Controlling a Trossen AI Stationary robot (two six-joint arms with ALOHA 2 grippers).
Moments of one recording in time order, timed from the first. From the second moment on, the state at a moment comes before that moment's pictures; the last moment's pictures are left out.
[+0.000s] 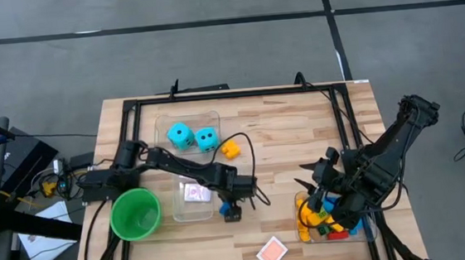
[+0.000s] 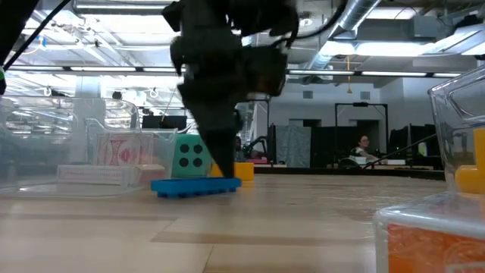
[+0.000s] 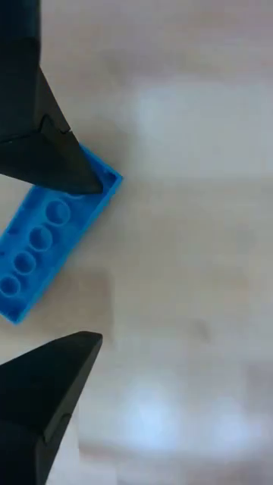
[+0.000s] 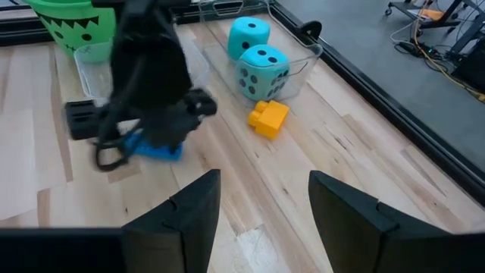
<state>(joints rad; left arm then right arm) -0.20 2.07 1.48 -0.68 0.13 -0.25 0.81 1.32 1.19 -1.09 1.01 1.04</state>
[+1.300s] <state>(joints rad) -0.26 2.06 1.47 -0.68 -0.02 -0.56 0.81 1.32 1.19 -1.07 0.99 1.04</state>
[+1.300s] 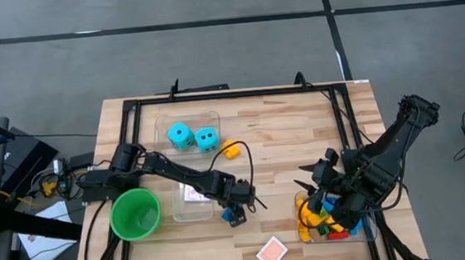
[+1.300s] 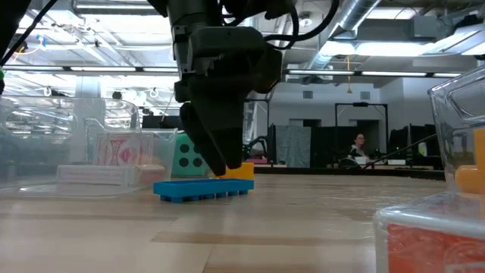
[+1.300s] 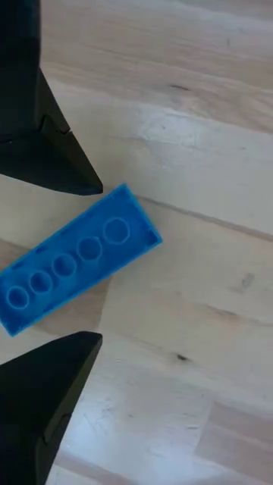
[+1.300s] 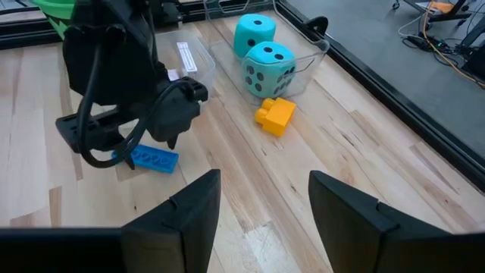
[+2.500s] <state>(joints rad) -0.29 2.12 1.47 -0.54 -0.09 -0.56 0.81 1.32 1.19 -1.06 0.99 1.01</state>
